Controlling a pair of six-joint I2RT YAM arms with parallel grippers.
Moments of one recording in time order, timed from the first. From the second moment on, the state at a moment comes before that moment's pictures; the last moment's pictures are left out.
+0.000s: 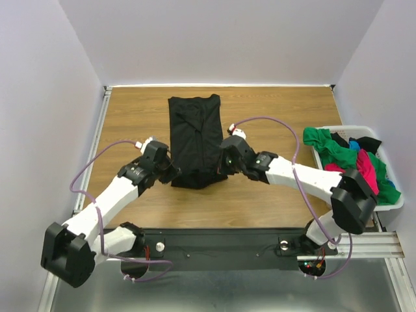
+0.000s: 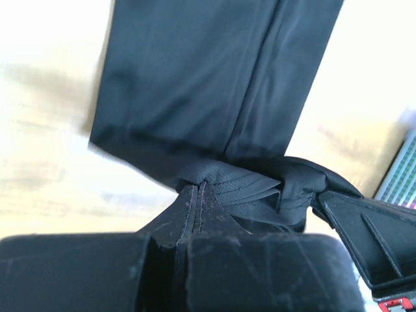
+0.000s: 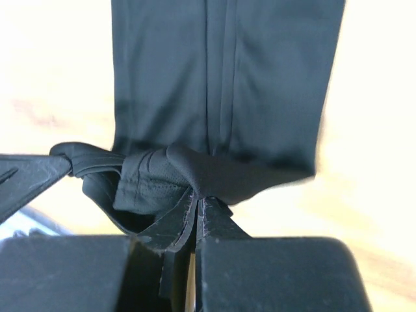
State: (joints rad) left arm -0.50 1.01 0.69 -0.53 -0.06 -1.05; right arm 0.89 1.50 1.02 -0.26 0.18 0.84
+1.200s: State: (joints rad) left arm -0.25 1.80 1.28 -0.35 -0.08 -0.81; right arm 0.56 2.11 1.62 -0.26 0.07 0.62
